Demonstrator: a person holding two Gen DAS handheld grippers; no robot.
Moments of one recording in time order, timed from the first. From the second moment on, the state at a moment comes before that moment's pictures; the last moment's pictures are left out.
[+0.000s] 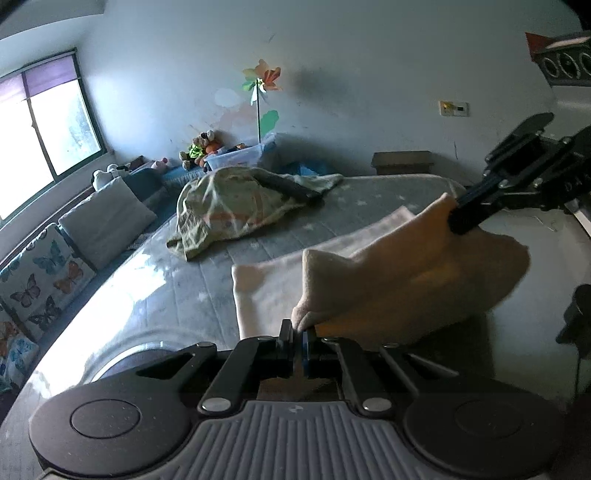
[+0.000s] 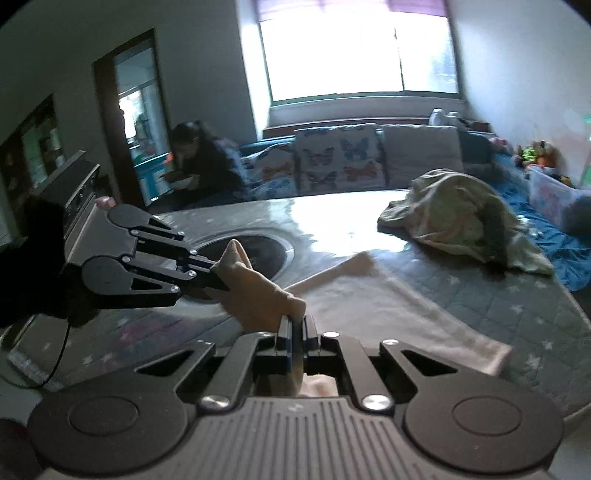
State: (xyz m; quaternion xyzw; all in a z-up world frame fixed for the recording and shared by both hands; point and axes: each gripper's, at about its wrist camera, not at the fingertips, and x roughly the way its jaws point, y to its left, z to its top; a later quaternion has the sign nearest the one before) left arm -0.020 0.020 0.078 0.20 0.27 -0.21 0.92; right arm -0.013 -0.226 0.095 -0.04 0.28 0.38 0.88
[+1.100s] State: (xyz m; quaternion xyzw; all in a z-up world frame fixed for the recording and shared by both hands) left arm 0.177 -0.034 0.028 0.16 0.34 -0.15 0.92; right arm 0.118 -0.254 0.011 0.03 0.37 0.24 0.90
